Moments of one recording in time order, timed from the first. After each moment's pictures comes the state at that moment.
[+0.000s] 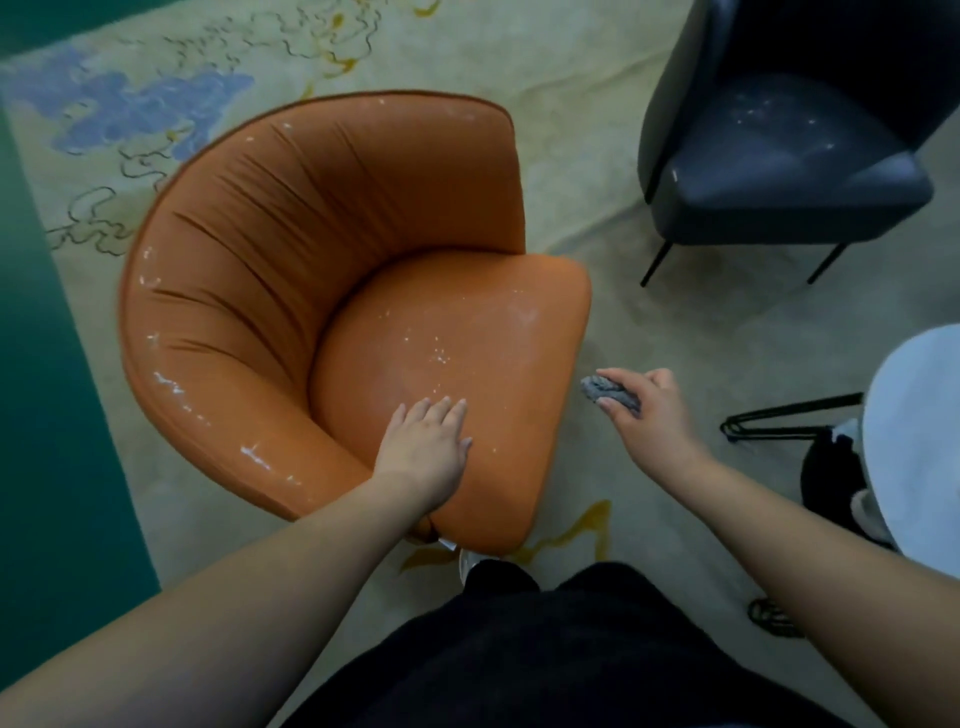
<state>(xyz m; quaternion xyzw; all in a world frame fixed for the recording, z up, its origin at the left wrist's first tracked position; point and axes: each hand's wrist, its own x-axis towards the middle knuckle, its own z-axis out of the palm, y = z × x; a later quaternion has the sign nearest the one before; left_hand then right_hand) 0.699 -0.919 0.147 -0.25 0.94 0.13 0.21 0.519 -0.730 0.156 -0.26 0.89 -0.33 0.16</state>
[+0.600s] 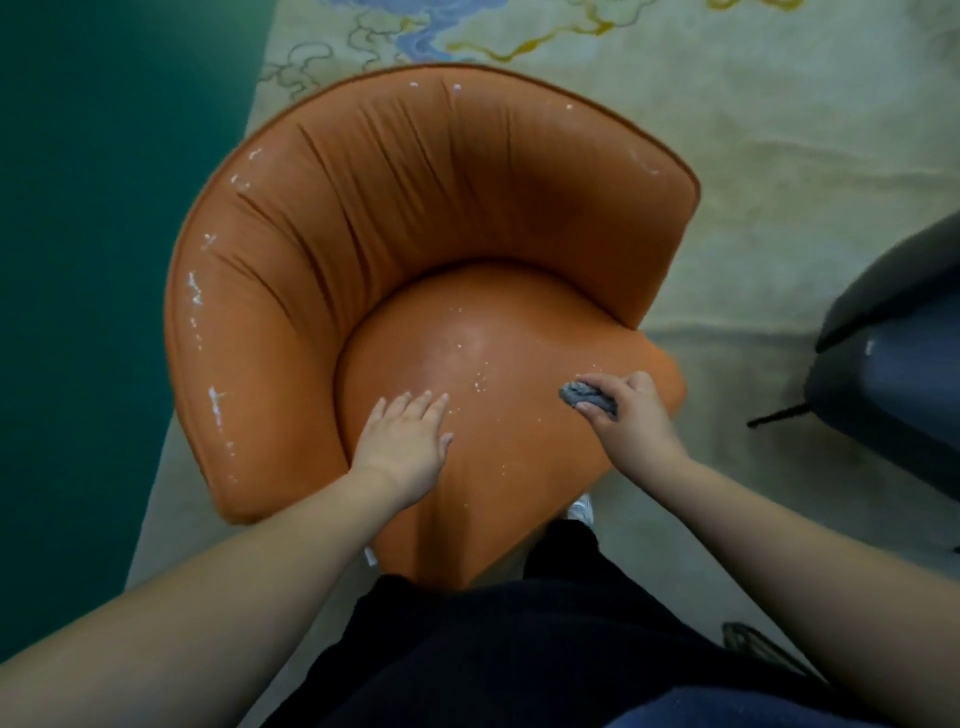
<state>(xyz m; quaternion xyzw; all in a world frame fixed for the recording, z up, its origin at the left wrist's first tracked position) 0.609 -0.958 0.116 -0.52 0.81 0.17 0.19 0.346 -0.907 0.117 -0.53 0.77 -0.19 0.29</state>
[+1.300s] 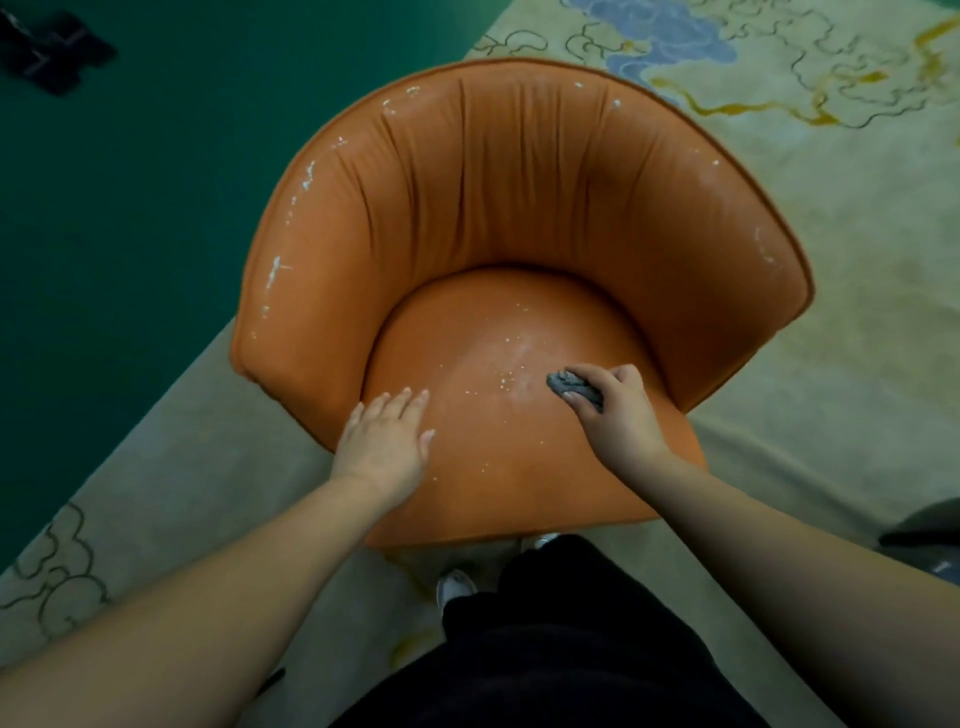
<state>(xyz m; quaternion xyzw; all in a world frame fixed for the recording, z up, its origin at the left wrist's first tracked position) 0.563 -0.873 0.120 -0.76 0.61 0.21 0.10 0.314 -0.966 0.120 -0.70 0.61 -0.14 0.34</state>
